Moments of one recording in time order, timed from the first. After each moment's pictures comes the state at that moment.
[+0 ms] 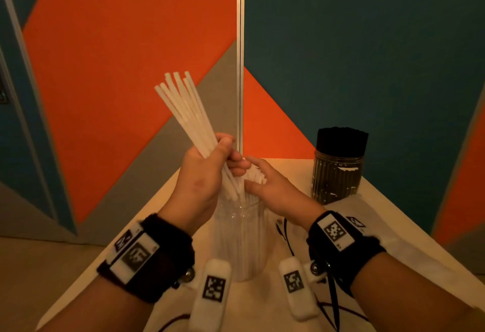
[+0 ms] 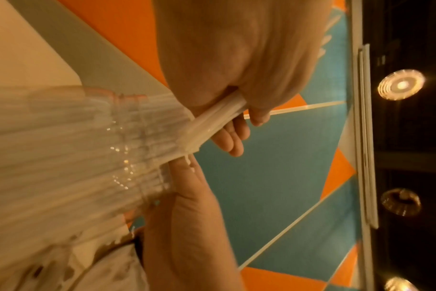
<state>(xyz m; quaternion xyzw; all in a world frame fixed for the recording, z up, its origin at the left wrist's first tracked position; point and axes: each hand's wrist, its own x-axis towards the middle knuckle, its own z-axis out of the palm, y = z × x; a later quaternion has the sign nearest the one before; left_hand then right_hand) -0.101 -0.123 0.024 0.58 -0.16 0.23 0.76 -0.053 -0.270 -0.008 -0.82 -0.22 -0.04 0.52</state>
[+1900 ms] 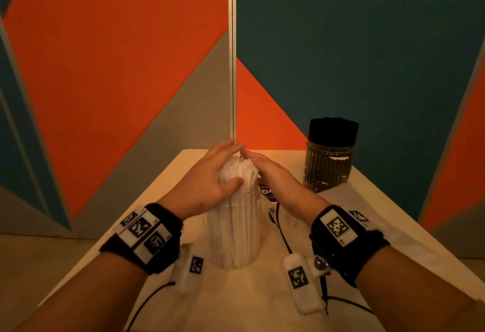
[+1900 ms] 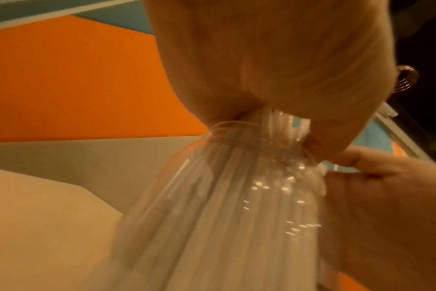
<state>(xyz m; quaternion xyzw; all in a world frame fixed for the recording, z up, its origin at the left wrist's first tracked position) -0.076 -0.096 -0.009 0.89 -0.28 0.24 0.28 -0.063 -0.284 -0.012 -0.77 -0.24 0.01 0.59</state>
